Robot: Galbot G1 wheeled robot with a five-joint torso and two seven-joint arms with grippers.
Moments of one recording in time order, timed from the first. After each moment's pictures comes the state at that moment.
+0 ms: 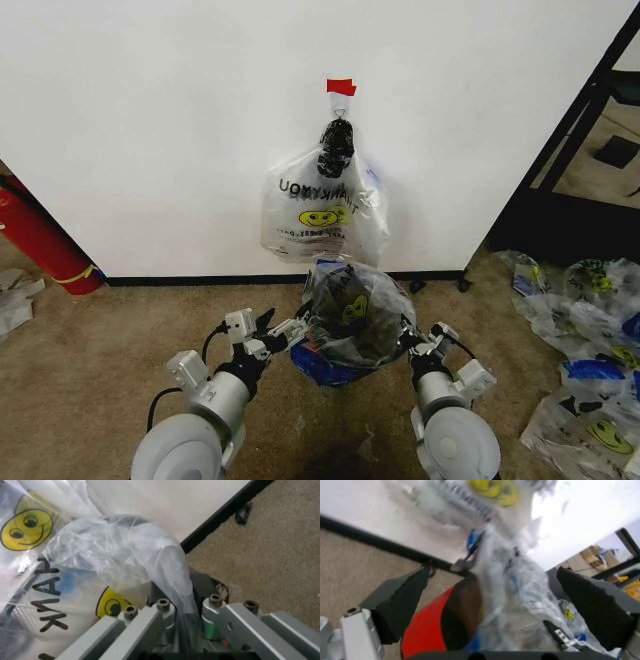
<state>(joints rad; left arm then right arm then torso) 1.44 -1.11 -0.25 -2.32 -1.05 0.23 -0.37 -1.46 1.46 0.35 2.12 0.84 -0.18 0.45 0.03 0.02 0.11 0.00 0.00</state>
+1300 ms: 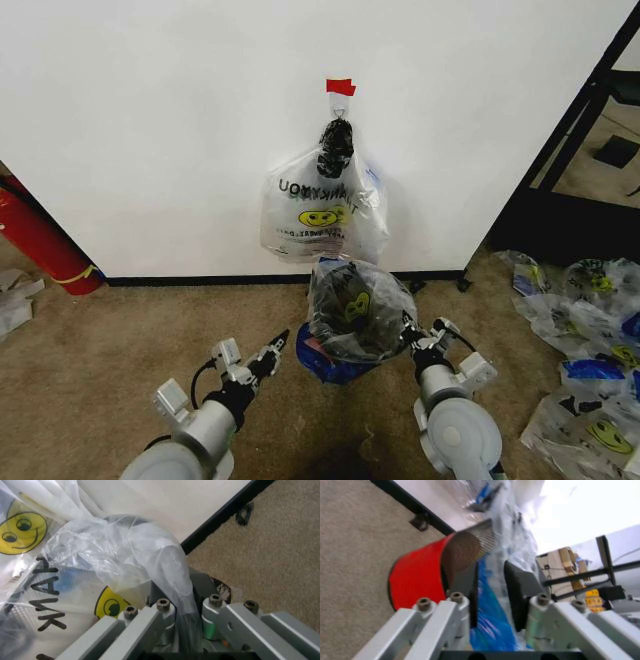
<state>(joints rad) 1.65 -1.13 -0.35 -2.38 -1.26 0.25 -0.27 -1.42 1.43 0.37 2.08 0.88 -0.19 0.45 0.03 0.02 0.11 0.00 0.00</state>
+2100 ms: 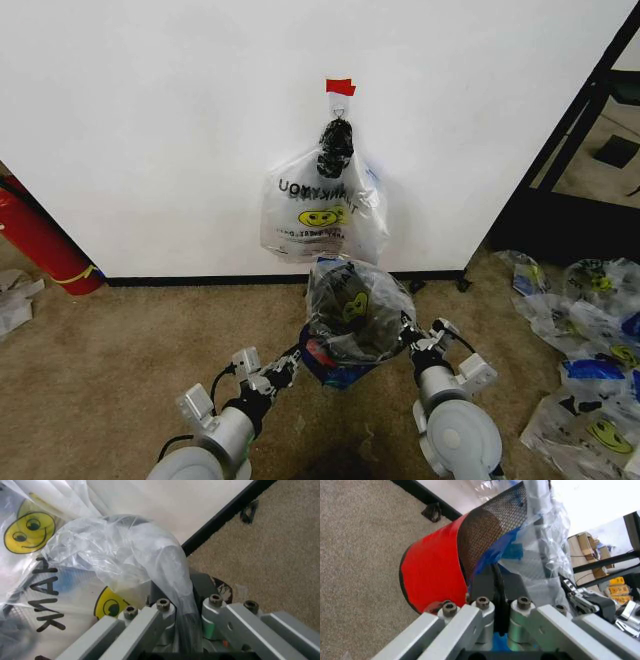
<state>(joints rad) 1.60 -1.16 -0.25 -2.29 -1.11 0.26 -0.29 -1.43 1.44 0.36 2.10 0.88 -0.19 0.45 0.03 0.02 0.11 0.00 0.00</state>
